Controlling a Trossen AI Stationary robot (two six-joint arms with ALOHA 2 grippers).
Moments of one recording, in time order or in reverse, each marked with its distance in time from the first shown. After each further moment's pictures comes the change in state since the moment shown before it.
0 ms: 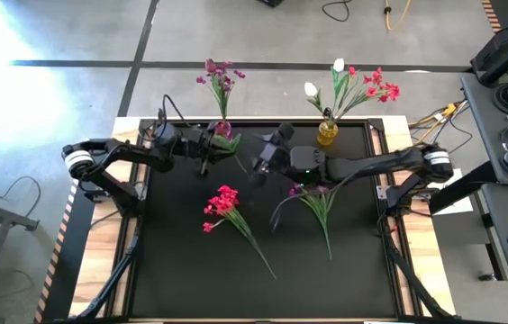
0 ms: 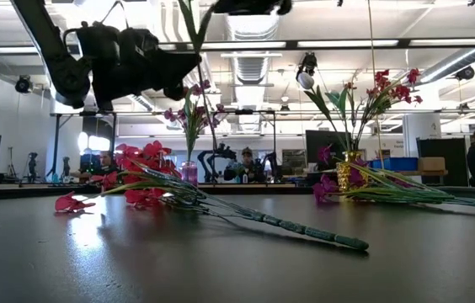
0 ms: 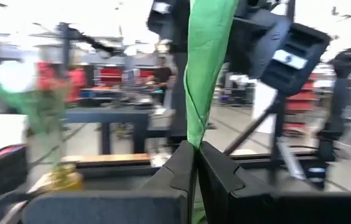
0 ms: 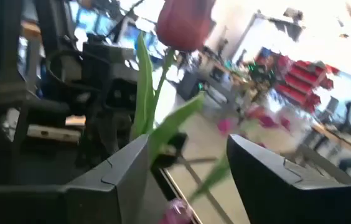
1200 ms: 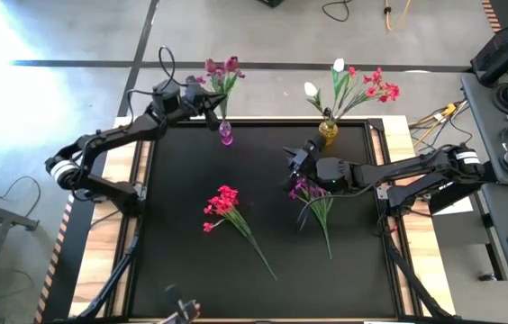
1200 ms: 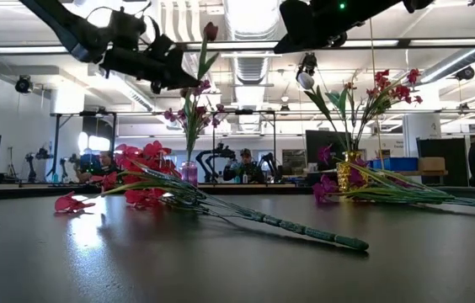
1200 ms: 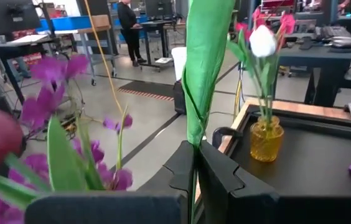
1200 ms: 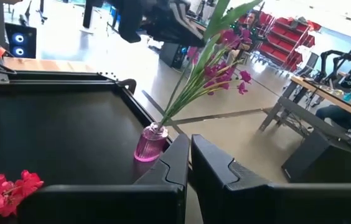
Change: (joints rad) left arm 0.207 -0.148 0.384 -0.934 -0.501 0.357; right arm 0.014 -0.265 -0.415 0.005 0.128 0.156
